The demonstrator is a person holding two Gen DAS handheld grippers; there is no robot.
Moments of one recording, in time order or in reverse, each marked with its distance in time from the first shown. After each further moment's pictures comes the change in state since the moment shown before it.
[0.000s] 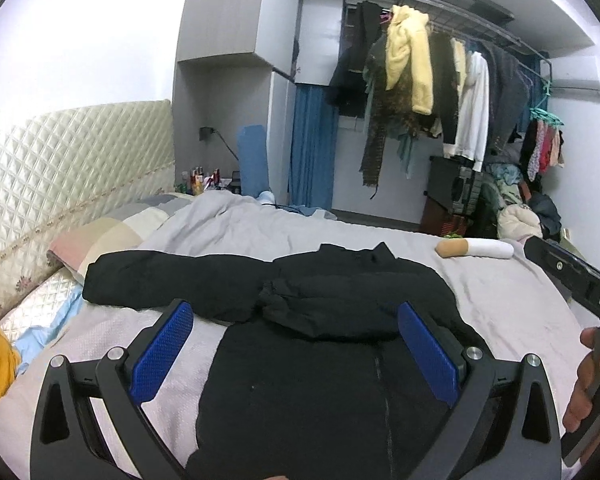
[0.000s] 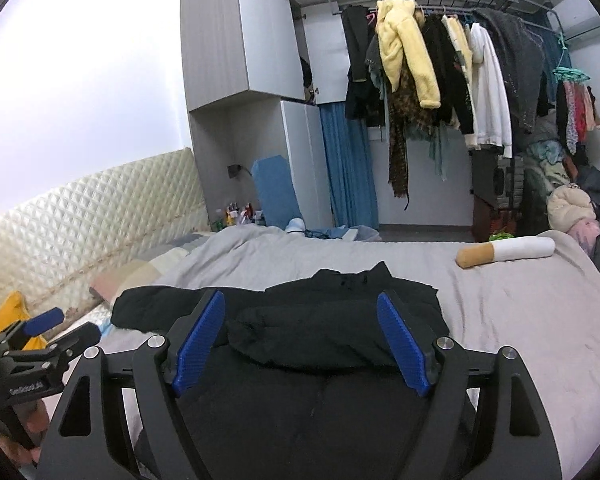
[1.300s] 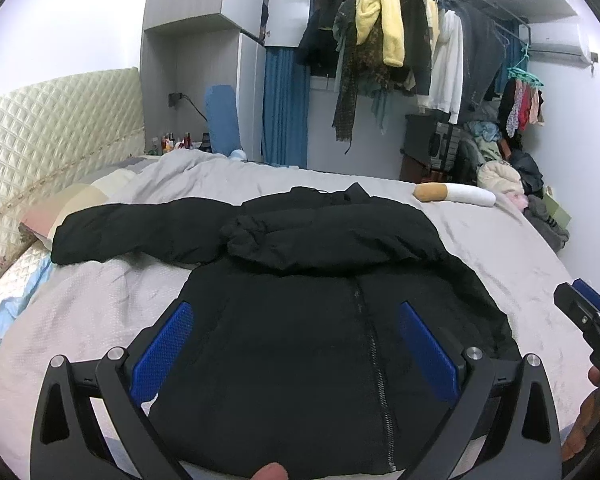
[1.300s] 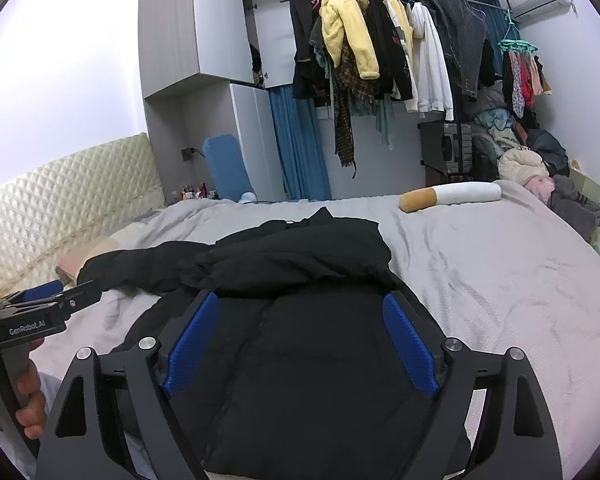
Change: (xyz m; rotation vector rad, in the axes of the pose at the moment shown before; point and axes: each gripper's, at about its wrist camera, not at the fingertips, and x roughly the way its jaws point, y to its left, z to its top) left arm 0.038 -0.018 -0.086 0.052 0.135 -0.084; right arm -0.052 -0.045 -0.123 0.073 0.037 -0.155
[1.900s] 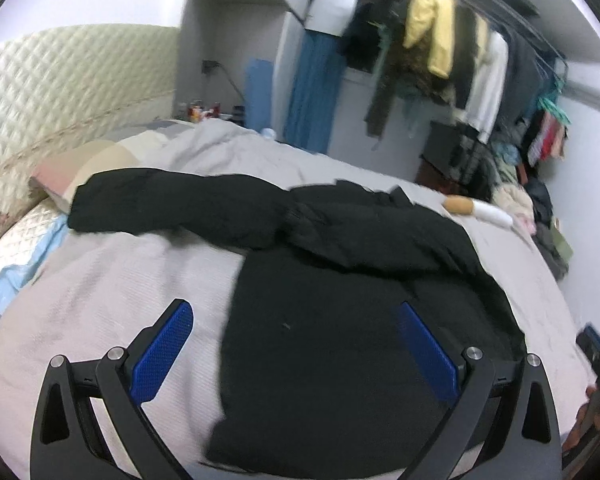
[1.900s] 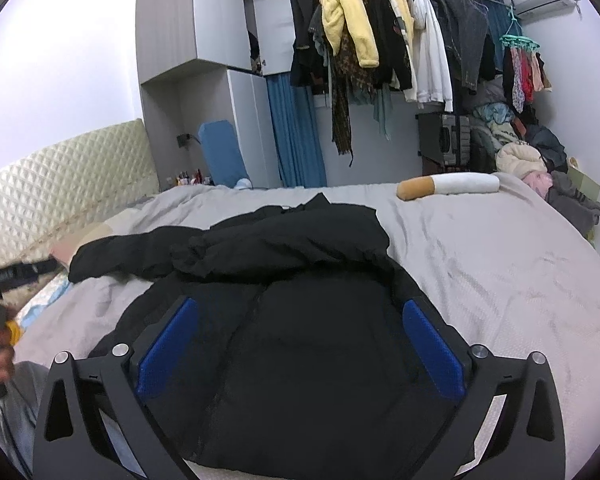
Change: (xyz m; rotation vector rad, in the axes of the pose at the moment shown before) left arm 0.021 0.147 0.016 -0.164 0.050 0.002; right arm 0.009 -0.001 -0.008 -0.015 0.051 -0.021
